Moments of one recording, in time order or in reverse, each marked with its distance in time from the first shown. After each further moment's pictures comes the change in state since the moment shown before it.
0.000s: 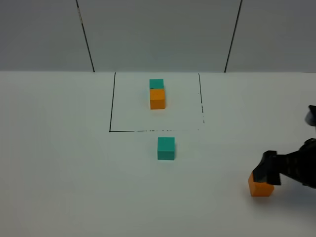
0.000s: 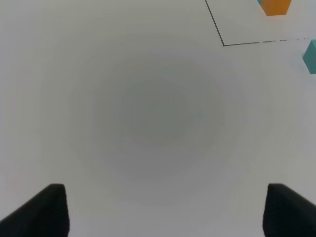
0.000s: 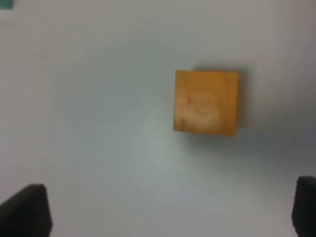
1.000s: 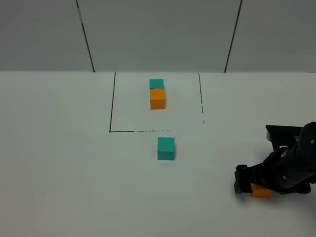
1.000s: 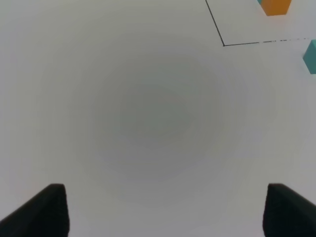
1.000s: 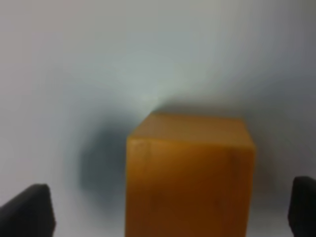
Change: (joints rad) left arm 0.000 0.000 0.000 0.000 0.000 0.000; right arm 0.091 0.376 -0.060 -0.143 -0.212 0.145
